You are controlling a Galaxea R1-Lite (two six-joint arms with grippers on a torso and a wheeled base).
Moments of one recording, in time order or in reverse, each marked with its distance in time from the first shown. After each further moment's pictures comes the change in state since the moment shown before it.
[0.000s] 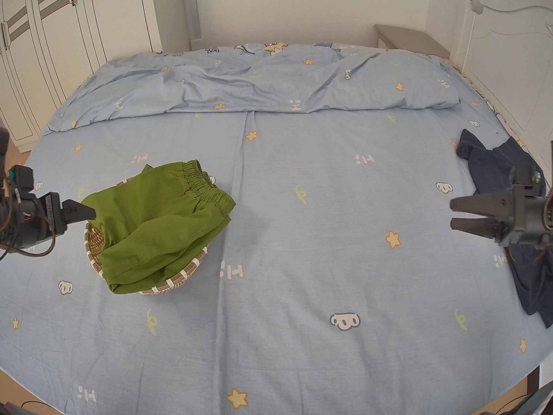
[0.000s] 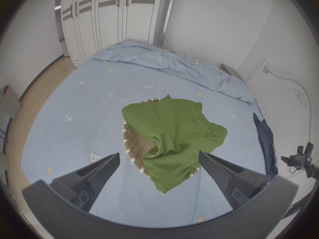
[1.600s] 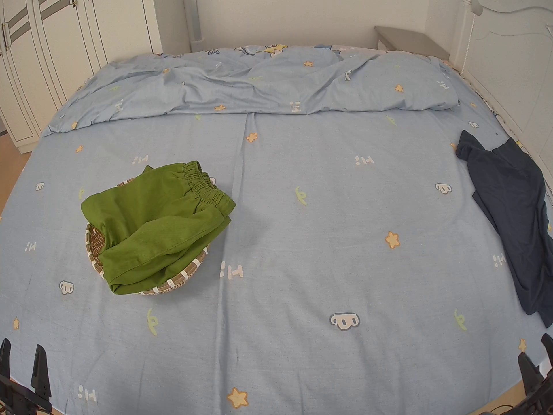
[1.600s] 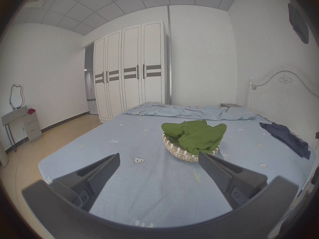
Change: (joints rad) left arm -0.048 -1.291 0.982 -0.339 0.311 0.191; right arm -0.080 -1.334 0.654 0.366 -0.756 -0.229
